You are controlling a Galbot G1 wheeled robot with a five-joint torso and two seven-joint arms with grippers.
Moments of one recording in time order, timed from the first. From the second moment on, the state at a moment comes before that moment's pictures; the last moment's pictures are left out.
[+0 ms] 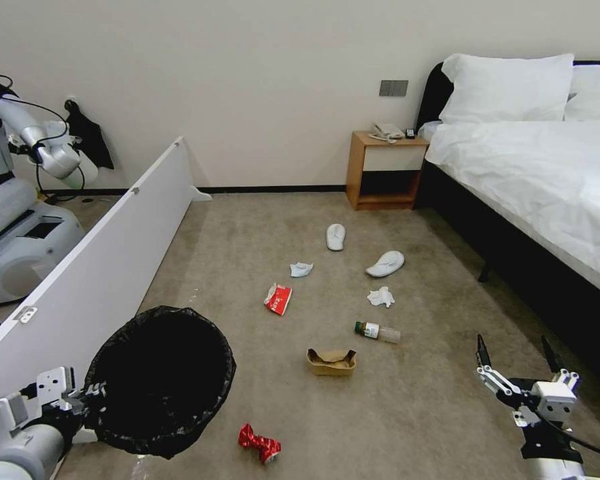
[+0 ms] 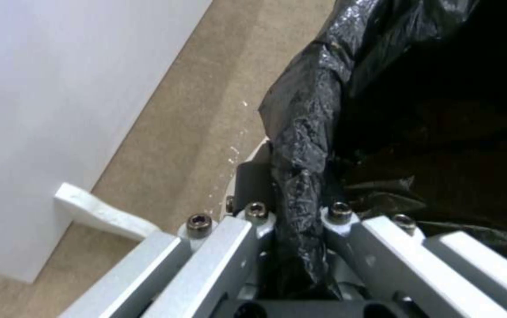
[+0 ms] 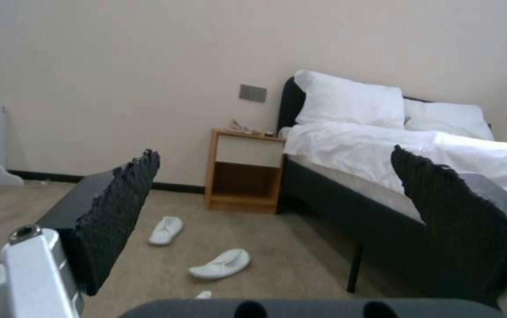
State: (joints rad) left arm 1.63 -1.13 -0.96 -2.31 -1.00 0.74 -0.44; right arm -1.65 1.43 0.84 2.08 0.16 0.34 -0.04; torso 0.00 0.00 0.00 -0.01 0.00
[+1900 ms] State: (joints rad) left arm 1.63 -1.10 -0.94 -2.34 -1.01 0.74 -0.48; right arm -1.18 0.90 0.05 1.57 0.47 -0.01 -0.24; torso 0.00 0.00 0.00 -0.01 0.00
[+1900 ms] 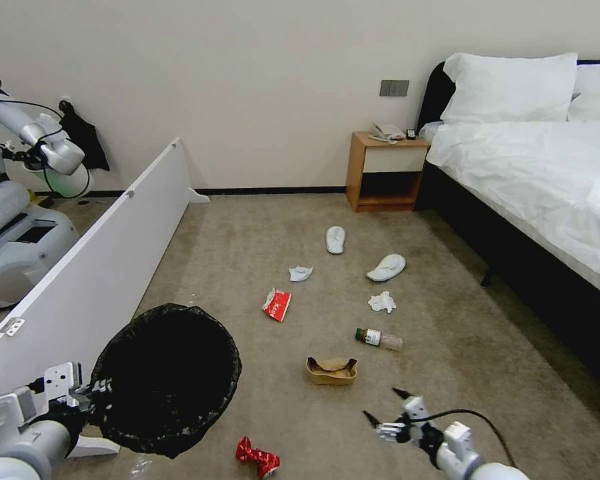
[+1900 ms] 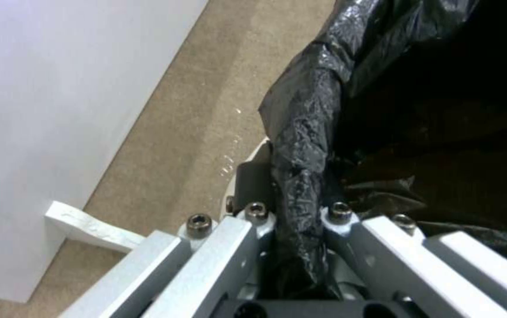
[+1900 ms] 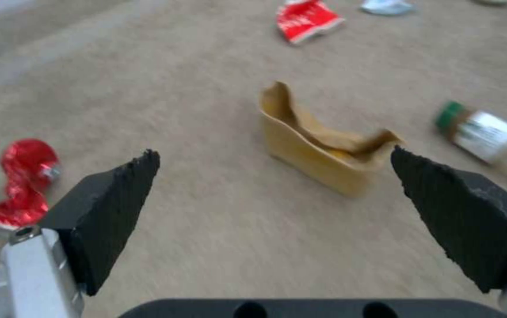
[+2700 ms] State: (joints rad) left arm 1.64 -1.11 -0.95 -2.34 -1.01 0.74 -0.48; right arm -0.94 0.98 -0.27 1.43 0.50 0.00 -0.37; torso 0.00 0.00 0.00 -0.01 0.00
